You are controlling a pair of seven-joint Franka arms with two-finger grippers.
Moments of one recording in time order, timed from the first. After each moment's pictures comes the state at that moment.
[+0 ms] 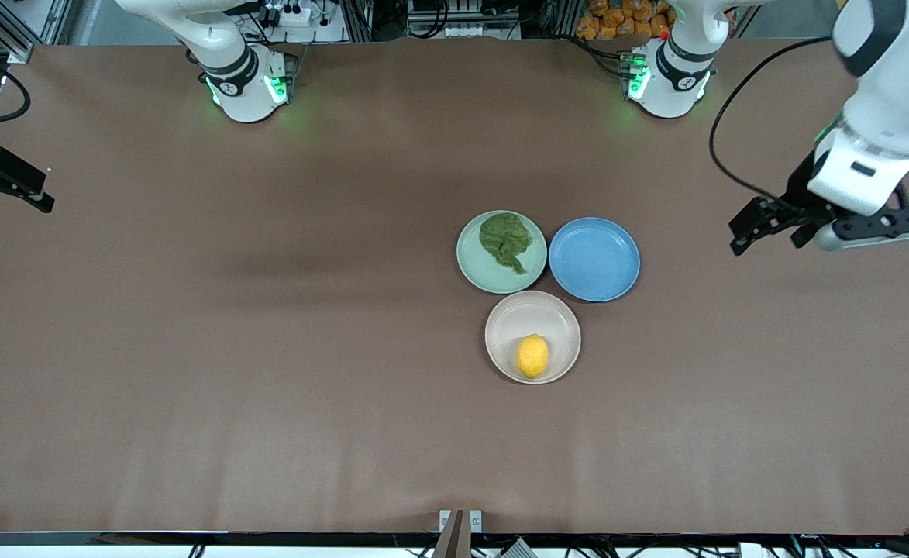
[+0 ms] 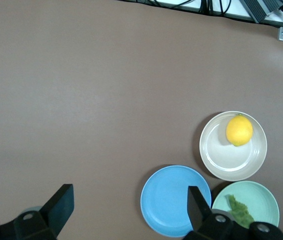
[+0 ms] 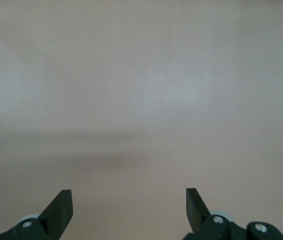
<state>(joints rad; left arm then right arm) 0.04 -0.07 -0.20 -1.79 -0.02 1.90 -0.25 0.13 0.00 -0.18 -1.51 0.01 1.56 -0.07</state>
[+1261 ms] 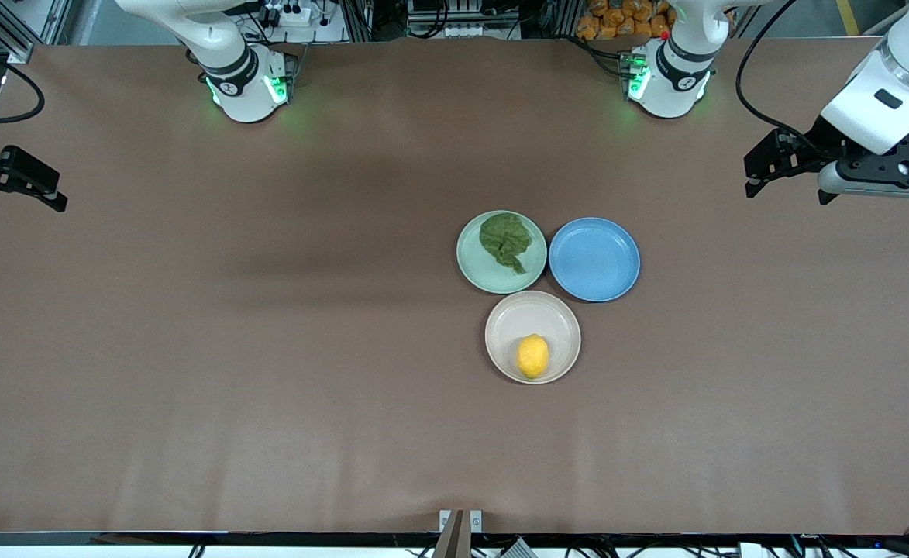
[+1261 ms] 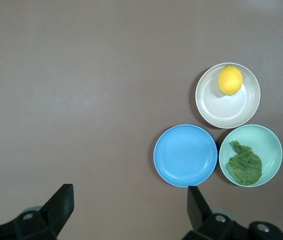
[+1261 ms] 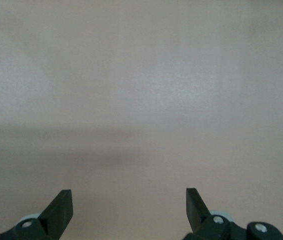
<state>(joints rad) 0.04 -0.07 -0.23 -1.63 -0.02 1.65 -0.09 0.14 0.00 -0.17 -1.51 0.01 1.56 -0.07</state>
